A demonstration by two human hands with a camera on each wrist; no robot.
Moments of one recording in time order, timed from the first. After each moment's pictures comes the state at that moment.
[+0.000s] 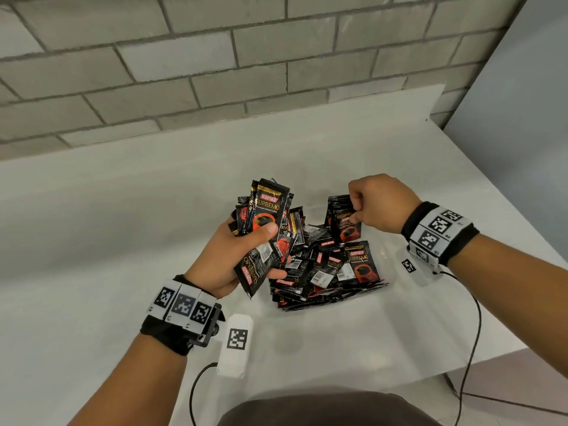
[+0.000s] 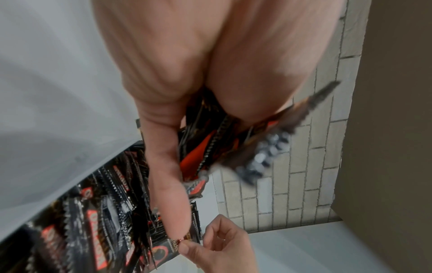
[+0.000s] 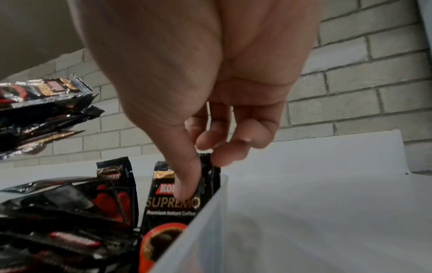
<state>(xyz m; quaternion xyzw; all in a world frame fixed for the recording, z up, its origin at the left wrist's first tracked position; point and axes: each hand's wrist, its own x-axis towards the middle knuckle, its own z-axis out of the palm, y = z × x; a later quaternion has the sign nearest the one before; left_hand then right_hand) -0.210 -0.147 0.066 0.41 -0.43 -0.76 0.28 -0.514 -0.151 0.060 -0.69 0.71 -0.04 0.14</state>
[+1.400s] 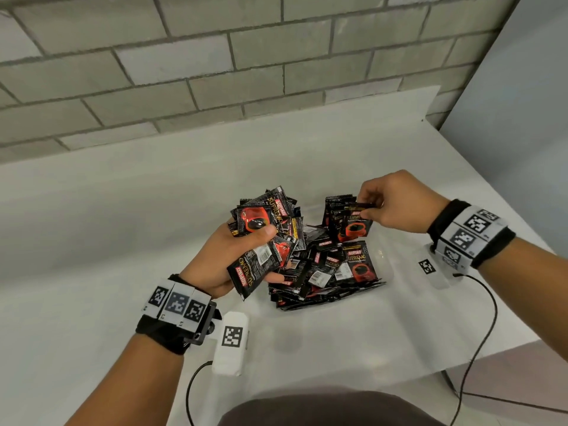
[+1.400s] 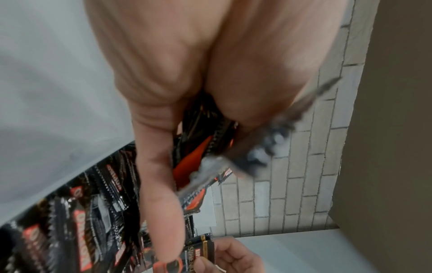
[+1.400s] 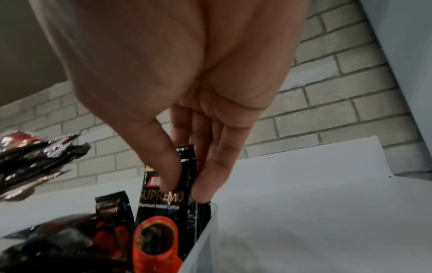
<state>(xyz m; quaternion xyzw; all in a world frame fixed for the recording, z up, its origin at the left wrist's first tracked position) -0.209 -0.144 0.078 0.39 -0.44 -0.77 0.24 -0.534 -0.128 0.084 -0.70 0.67 -0.12 0.20</state>
